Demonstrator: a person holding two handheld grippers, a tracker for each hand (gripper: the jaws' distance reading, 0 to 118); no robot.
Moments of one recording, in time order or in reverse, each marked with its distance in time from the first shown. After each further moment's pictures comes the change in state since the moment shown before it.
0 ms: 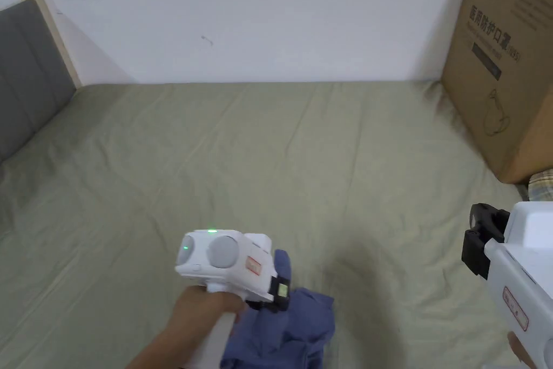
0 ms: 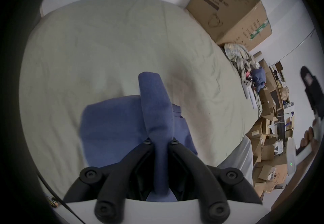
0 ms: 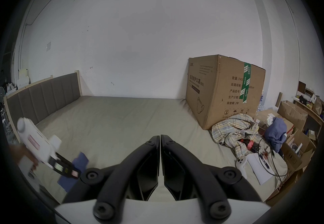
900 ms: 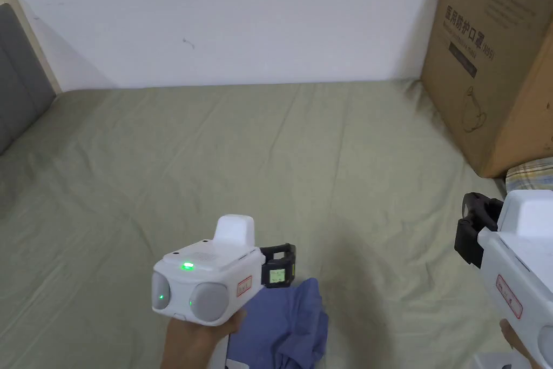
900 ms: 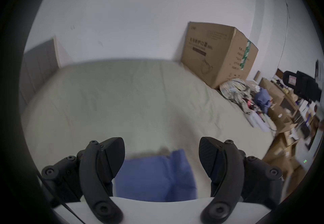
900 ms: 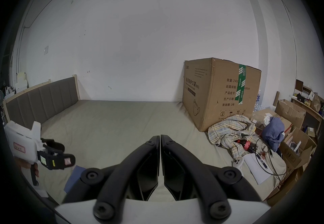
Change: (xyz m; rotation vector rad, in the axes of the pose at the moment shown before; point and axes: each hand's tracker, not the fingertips) left arm 0.029 -0.042 0.075 0.600 0.188 -0.186; right arm 0.008 0.008 0.011 0.024 -0.018 -0.023
